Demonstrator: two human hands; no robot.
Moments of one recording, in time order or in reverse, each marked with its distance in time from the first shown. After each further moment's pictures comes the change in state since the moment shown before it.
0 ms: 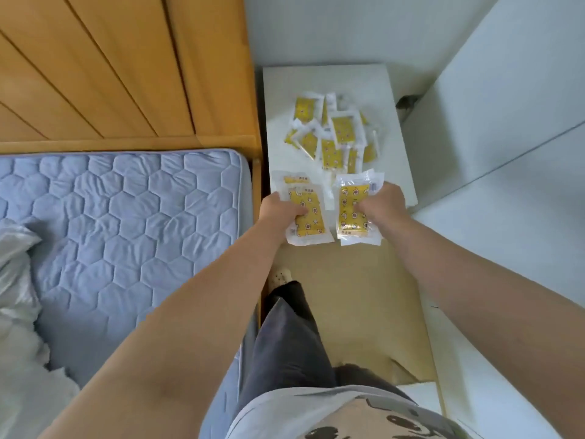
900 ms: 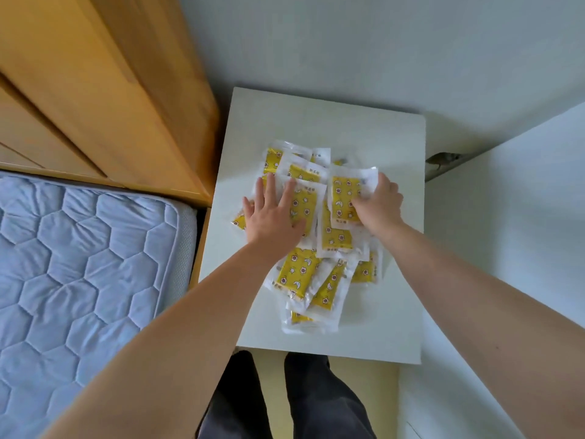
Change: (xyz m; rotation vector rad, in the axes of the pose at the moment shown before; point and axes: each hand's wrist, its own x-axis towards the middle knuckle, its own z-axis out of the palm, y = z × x) left_hand 0.306 0.091 0.120 1.129 0.222 0.394; right_hand 0.390 -0.066 0.037 -0.437 -0.049 -0.180
